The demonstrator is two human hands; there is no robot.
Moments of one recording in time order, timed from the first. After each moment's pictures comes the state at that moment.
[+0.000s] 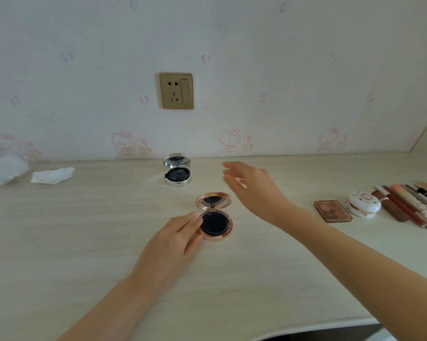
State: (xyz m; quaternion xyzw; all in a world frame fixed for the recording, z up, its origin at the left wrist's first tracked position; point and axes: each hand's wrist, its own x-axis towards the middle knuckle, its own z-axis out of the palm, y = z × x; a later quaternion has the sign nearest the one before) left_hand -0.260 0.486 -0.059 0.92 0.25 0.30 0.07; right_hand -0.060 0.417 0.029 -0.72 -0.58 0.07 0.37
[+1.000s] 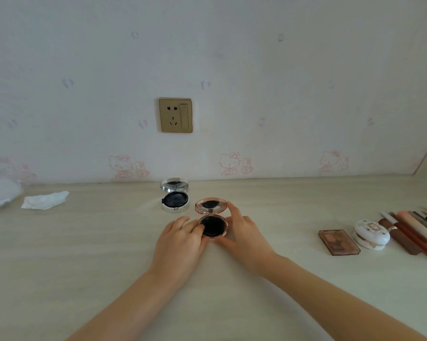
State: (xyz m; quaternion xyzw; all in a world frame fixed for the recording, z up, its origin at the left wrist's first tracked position) left_hand -0.199 0.532 -0.050 0.92 0.29 0.25 -0.11; right_hand -0.046 0.453 -0.045 -0.73 -0.57 0.10 0.36
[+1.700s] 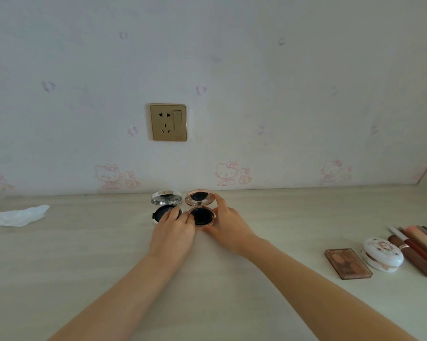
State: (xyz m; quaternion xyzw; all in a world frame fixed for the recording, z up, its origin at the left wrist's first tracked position) left_hand -0.153 0.604 -0.056 0.91 0.30 0.23 -0.19; right_hand -0.007 0.537 -0.052 -0.75 -0.55 0.12 0.34
